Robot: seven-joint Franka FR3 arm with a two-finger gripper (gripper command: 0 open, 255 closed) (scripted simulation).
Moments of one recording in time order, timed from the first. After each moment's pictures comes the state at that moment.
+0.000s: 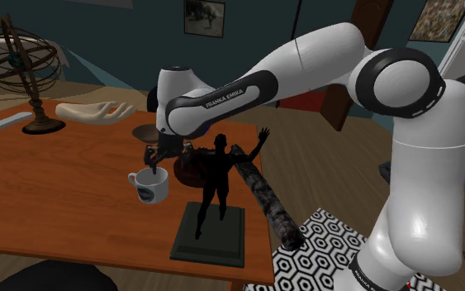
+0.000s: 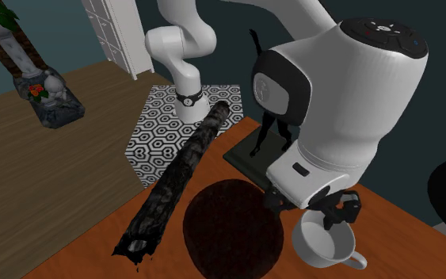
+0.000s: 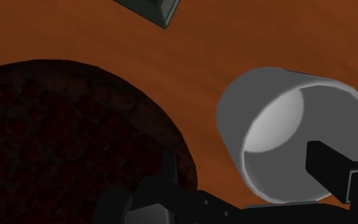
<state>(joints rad) 0.22 0.35 0.27 -1.78 -0.12 2.24 0.78</state>
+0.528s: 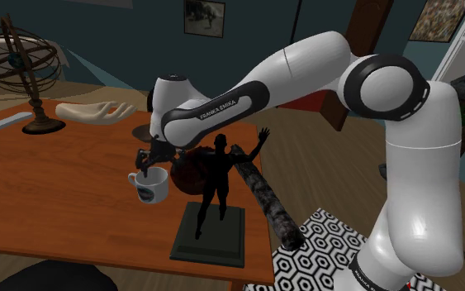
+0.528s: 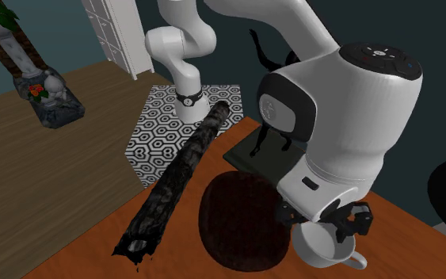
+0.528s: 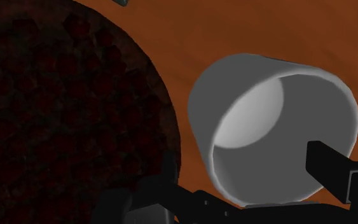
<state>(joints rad) 0.24 0.41 0.27 -1.76 -0.15 2.35 0.80</state>
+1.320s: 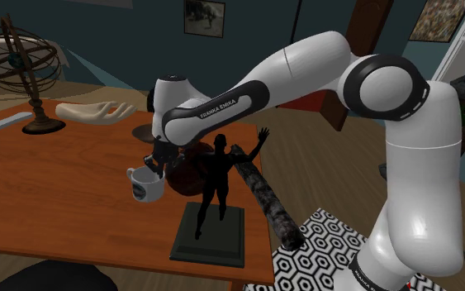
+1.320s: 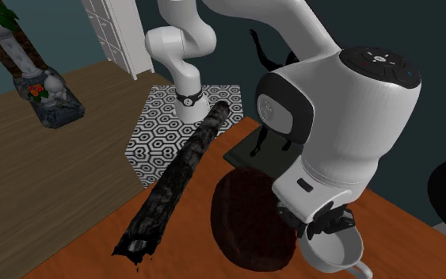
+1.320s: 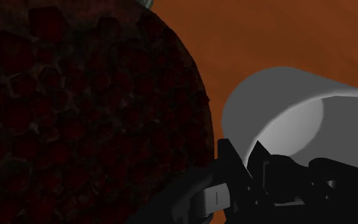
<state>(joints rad) 0.24 0.41 0.26 -1.76 -0.14 2.30 0.80</state>
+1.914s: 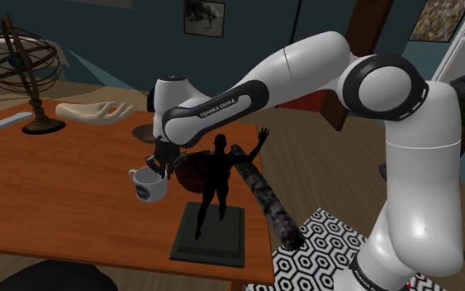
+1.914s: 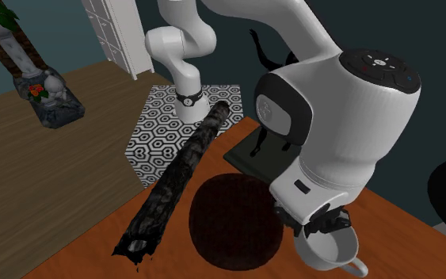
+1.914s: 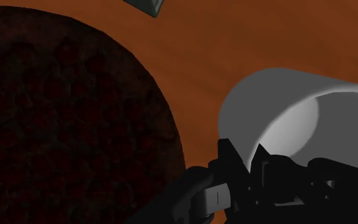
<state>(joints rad) 0.24 0.42 0.26 -1.75 -0.14 2.28 0.80</state>
